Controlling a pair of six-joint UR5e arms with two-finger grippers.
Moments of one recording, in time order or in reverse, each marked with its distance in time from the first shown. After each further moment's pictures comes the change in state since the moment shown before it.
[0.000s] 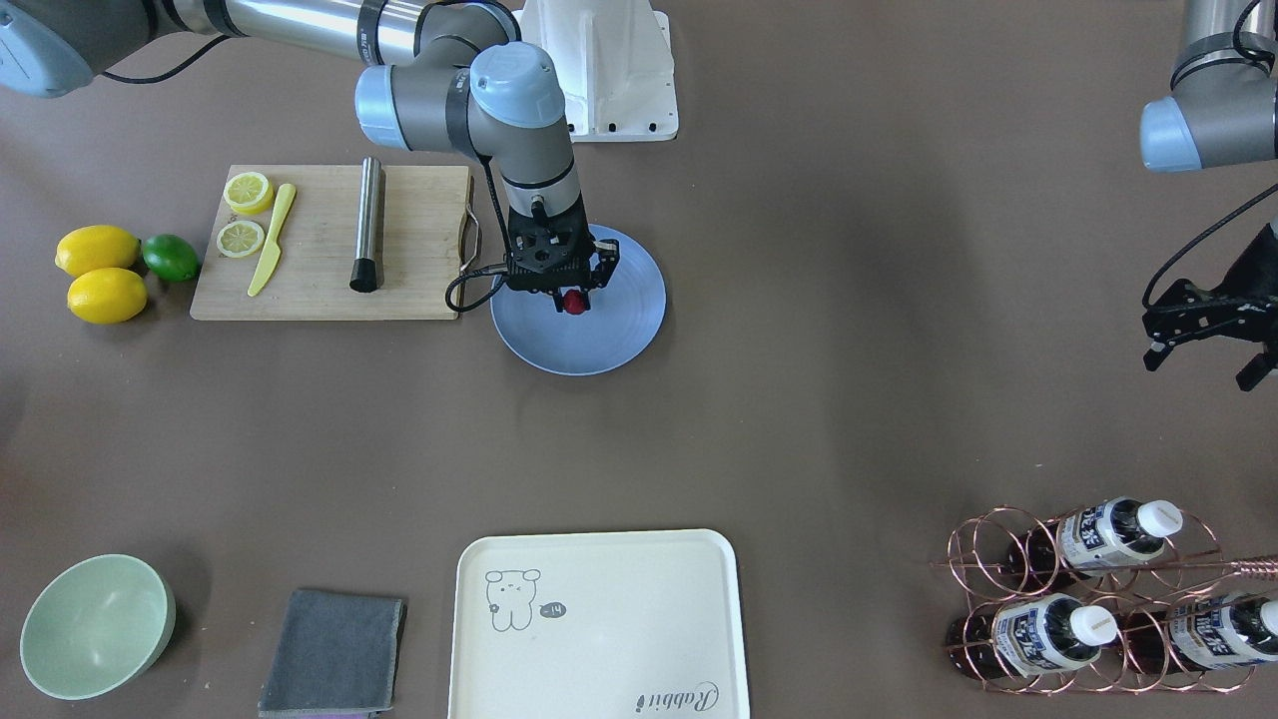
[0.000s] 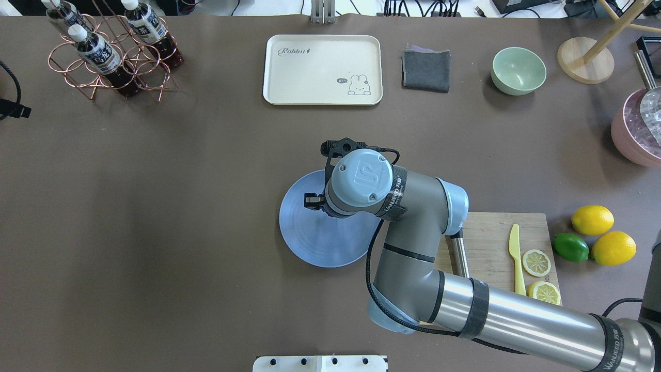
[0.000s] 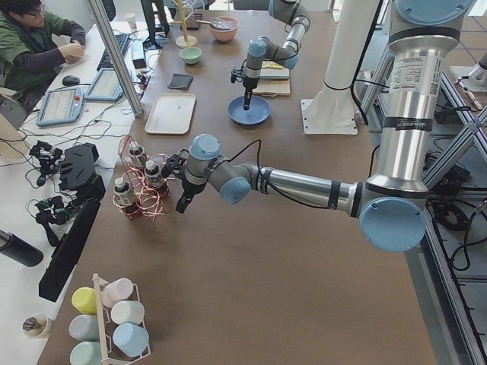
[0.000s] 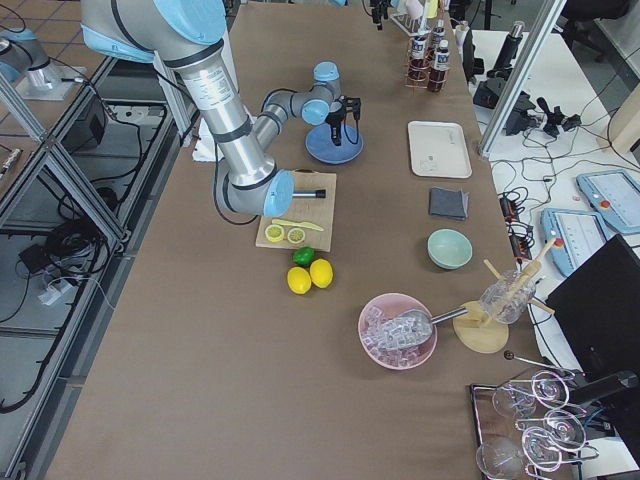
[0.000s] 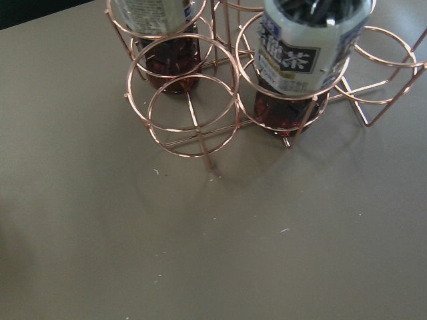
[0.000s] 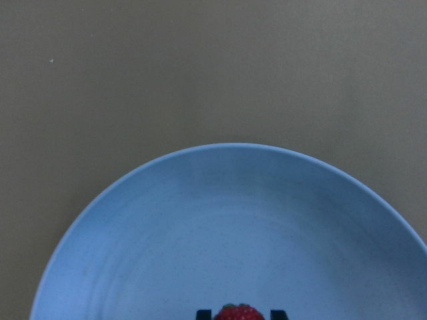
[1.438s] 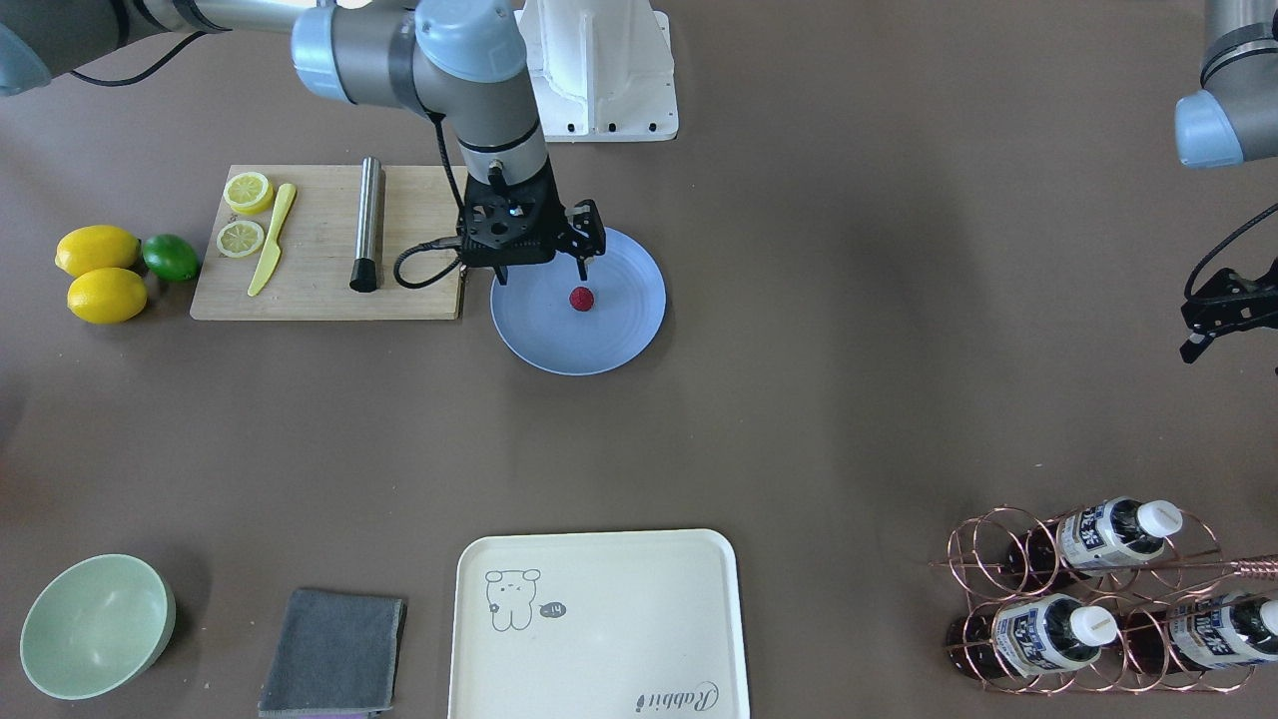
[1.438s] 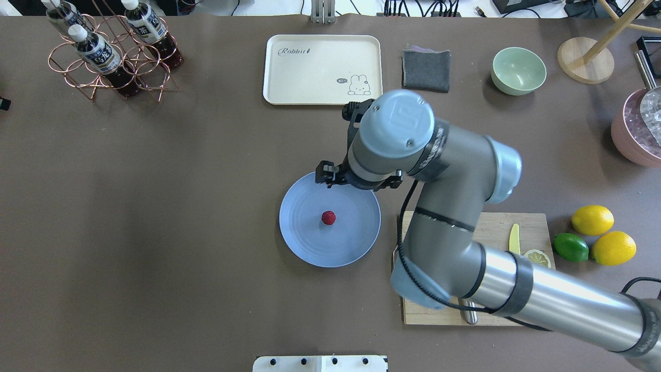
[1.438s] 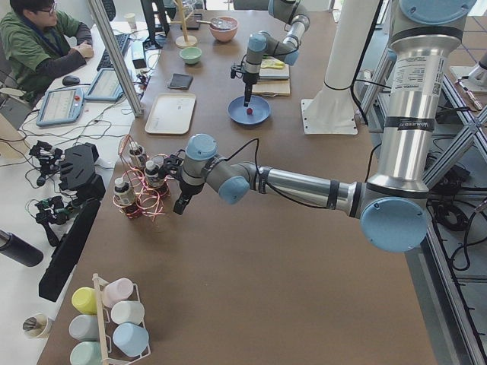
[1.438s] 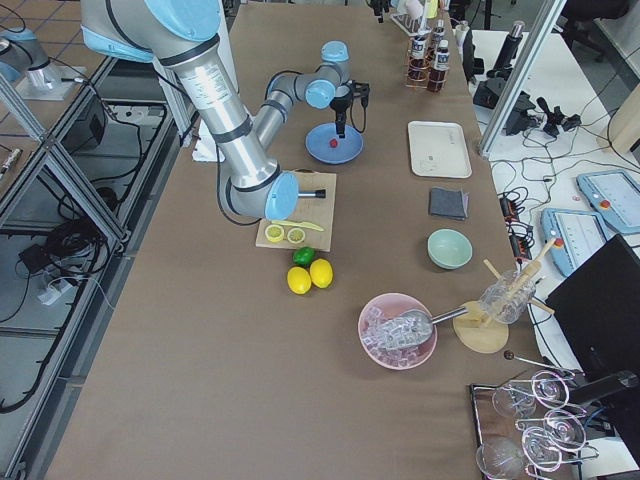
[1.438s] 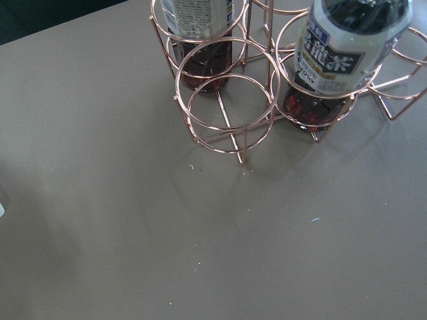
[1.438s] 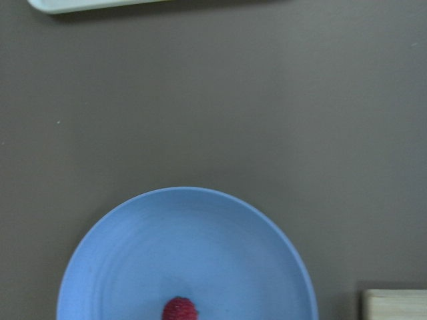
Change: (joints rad) left arm -0.088 0.012 -0.004 0.036 -0.062 0.069; right arm 0.160 -0.037 0.255 -0.289 0.172 -0.082
